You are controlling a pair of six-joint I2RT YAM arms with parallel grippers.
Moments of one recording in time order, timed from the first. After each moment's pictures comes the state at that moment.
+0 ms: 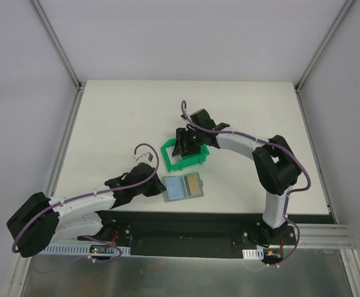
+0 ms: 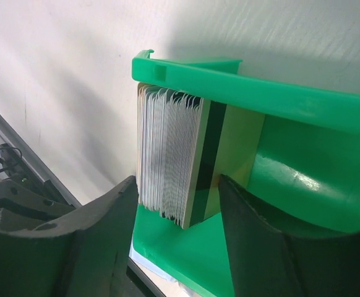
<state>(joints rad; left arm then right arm) -0.84 1.05 0.34 -0.08 -0.07 -0.98 0.67 1.90 1.29 -0.30 -0.41 0.49</state>
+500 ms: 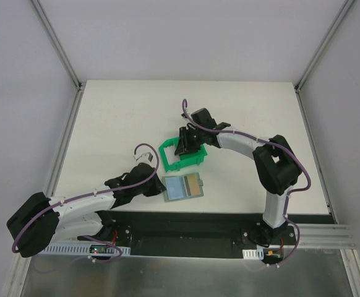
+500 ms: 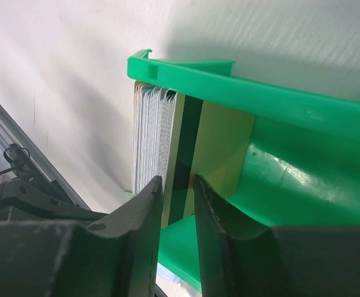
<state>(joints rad) -0.84 1.05 0.34 -0.08 -0.06 -0.98 0.66 1.90 1.29 -0.28 -0.44 0.49</state>
